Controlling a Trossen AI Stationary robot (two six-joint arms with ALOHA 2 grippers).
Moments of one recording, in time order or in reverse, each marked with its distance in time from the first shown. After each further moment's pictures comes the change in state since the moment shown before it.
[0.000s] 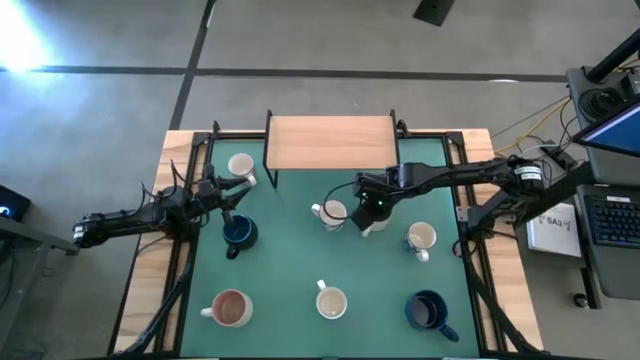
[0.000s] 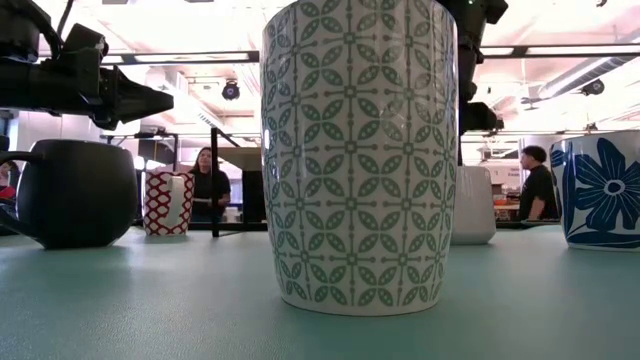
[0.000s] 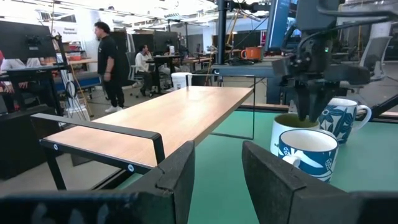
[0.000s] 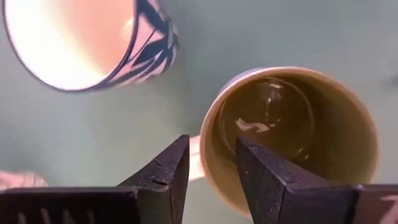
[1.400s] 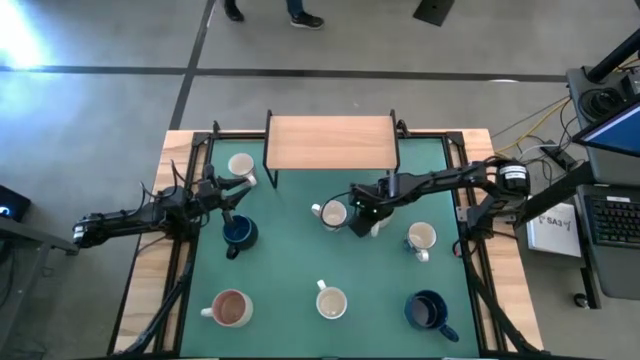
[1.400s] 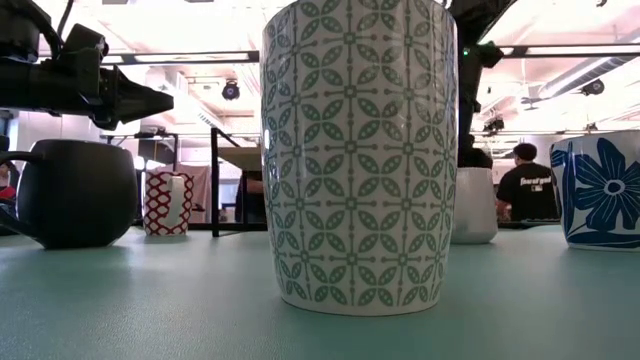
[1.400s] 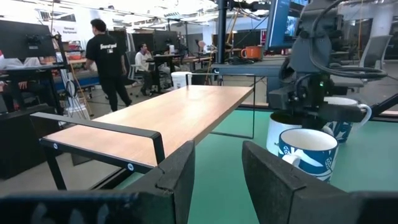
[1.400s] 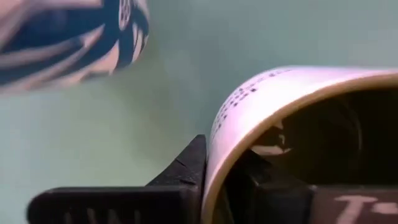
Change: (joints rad) left arm 0.000 0.000 0.000 -0.003 0.000 0.000; right arm -0.006 0.115 -0.132 0.187 -0.003 -0.082
